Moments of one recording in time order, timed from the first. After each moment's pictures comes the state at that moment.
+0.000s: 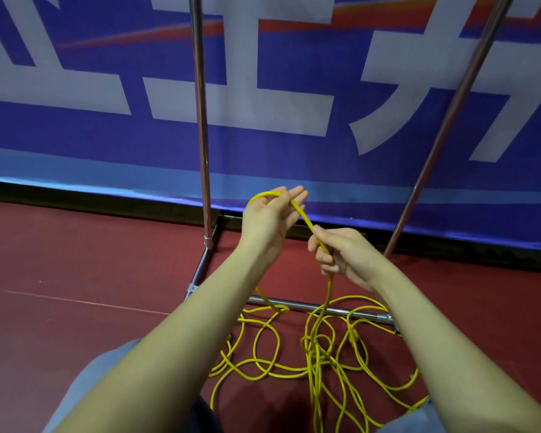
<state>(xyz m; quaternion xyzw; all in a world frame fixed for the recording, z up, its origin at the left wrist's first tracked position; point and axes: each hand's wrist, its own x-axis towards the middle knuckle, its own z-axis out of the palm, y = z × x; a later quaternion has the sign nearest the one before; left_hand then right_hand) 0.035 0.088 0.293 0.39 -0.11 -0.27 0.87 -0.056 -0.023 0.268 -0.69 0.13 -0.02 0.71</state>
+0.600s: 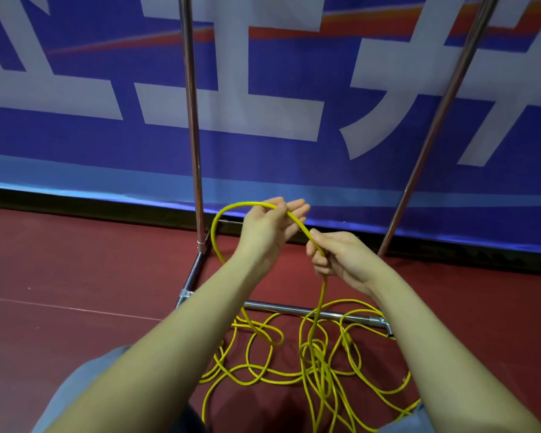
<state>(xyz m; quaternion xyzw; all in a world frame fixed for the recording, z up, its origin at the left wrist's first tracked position) 0.029 0.080 0.291 0.39 -0.10 -0.29 0.87 -0.061 -0.032 0.269 -0.69 0.15 -0.04 0.71</state>
